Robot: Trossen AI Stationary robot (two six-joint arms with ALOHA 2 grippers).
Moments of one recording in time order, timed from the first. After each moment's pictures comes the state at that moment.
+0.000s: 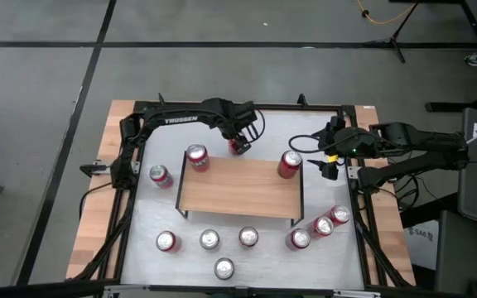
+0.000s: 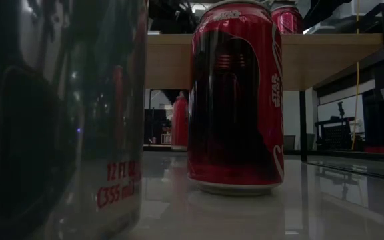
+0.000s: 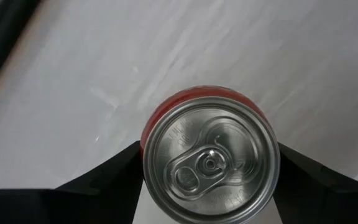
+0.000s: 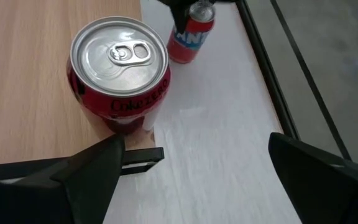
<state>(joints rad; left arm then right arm) 0.34 2.02 1.79 -1.02 -0.11 -0.28 0.07 0.98 1.22 -1.08 0.32 0.04</state>
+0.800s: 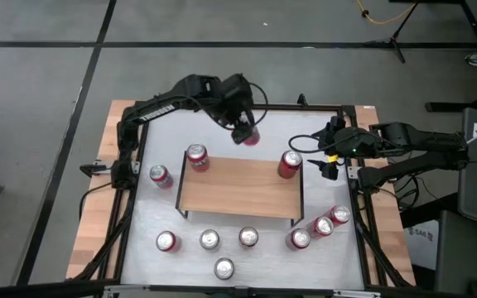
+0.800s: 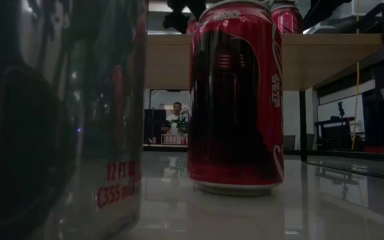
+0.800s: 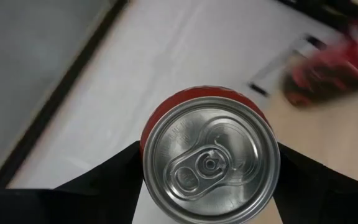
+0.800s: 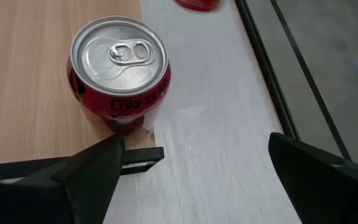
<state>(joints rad) 0.26 1.98 2.34 -1.35 -0.03 -0.22 0.07 0.98 1.22 -1.08 0.32 0.04</state>
